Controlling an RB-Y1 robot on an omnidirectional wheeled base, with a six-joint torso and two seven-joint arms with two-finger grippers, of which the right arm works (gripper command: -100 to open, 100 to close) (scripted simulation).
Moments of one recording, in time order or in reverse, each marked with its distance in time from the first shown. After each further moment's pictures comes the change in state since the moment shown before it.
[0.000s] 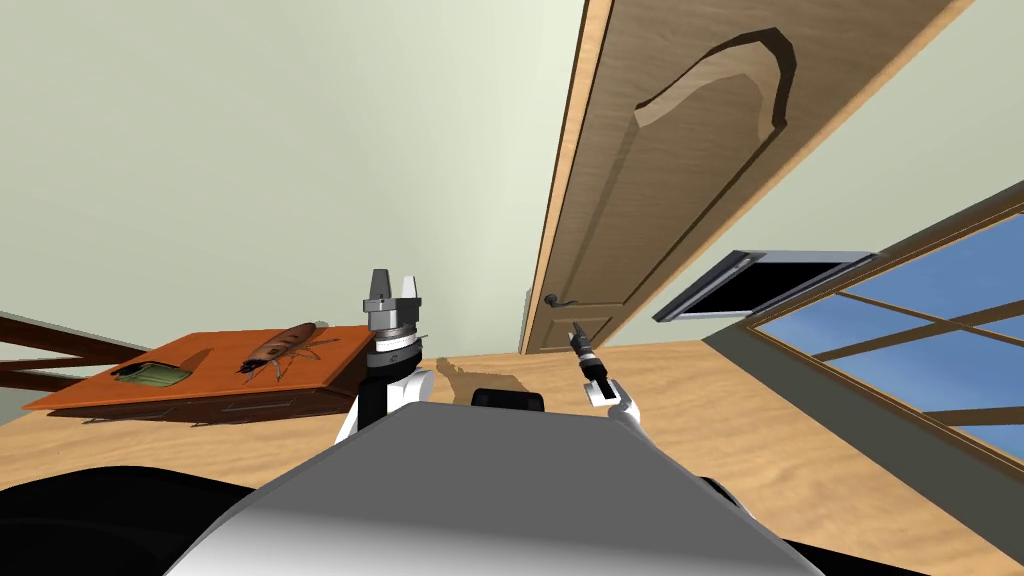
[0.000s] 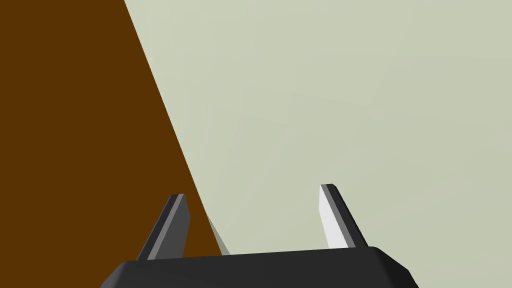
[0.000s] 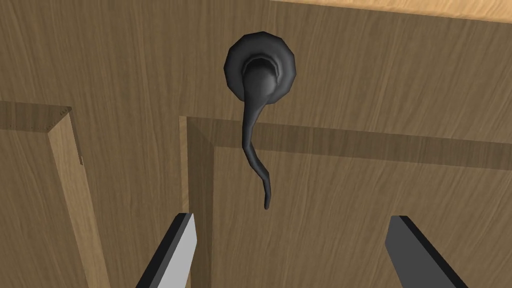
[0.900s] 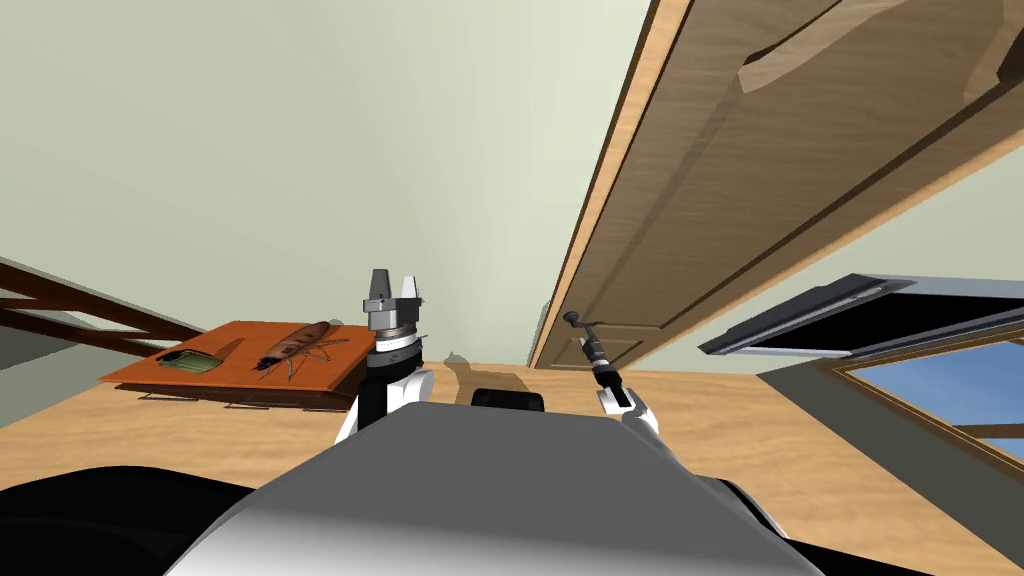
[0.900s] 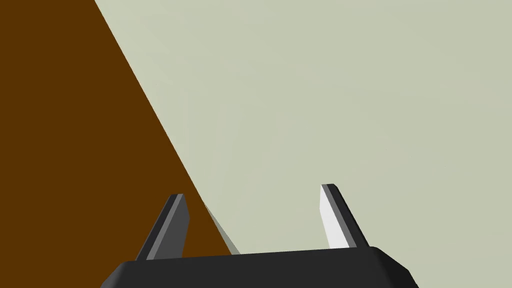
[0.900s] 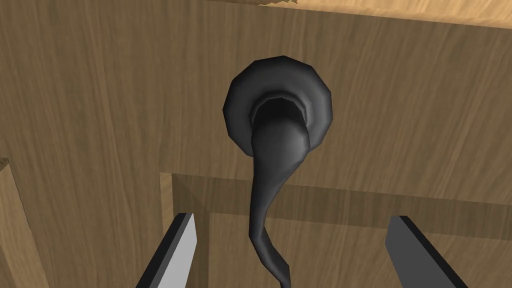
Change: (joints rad) arm -0.010 -0.065 -0.048 0.125 -0.027 -0.063 -0.037
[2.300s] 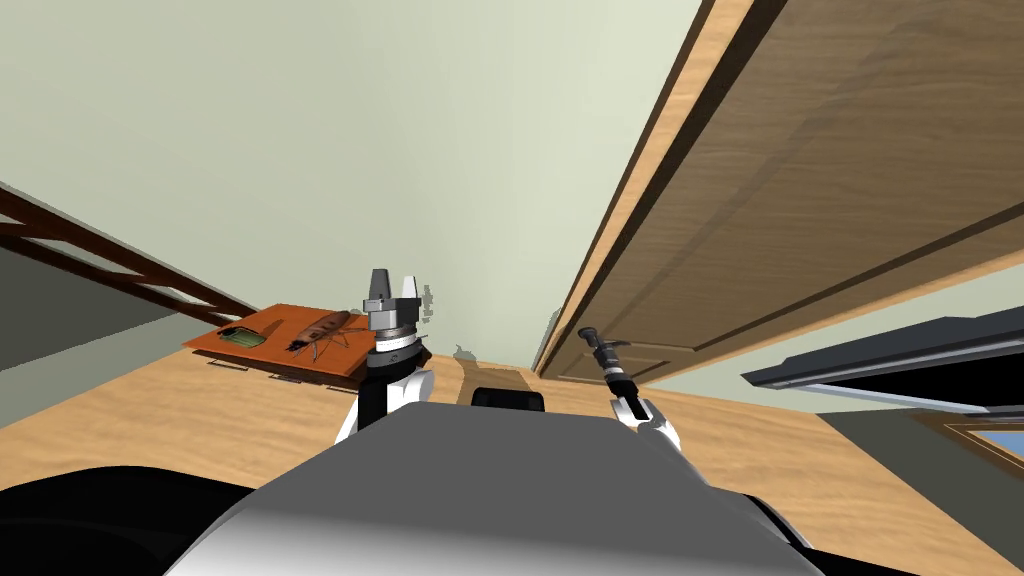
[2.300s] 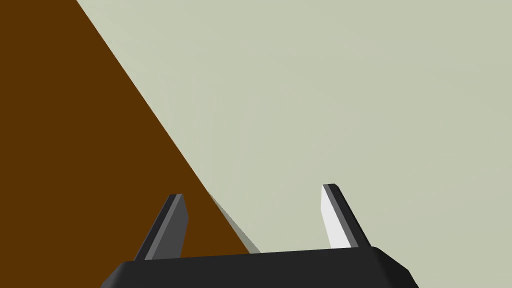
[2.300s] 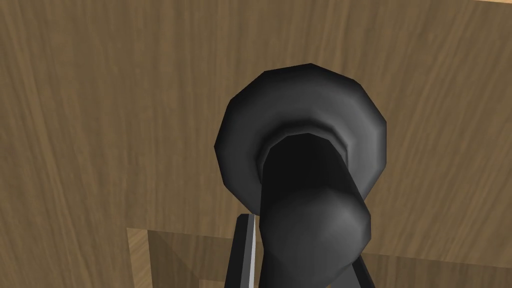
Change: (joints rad) arm 0.034 -0.058 -0.035 0.050 -0.023 -0.069 -0.037
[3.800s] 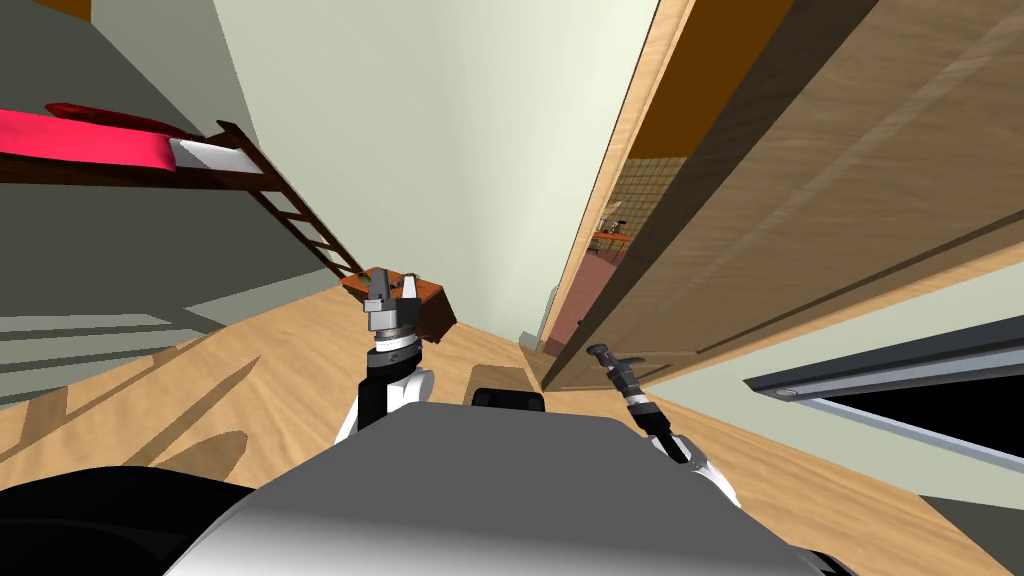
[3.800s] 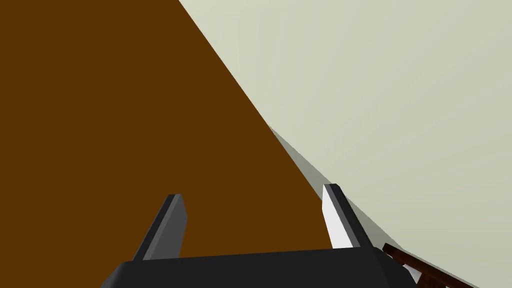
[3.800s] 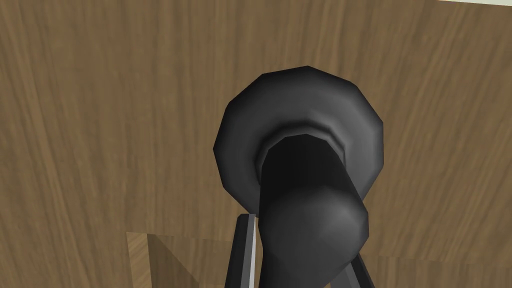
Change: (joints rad) arm 0.134 -0.101 0.033 0.067 0.044 -0.263 -0.113
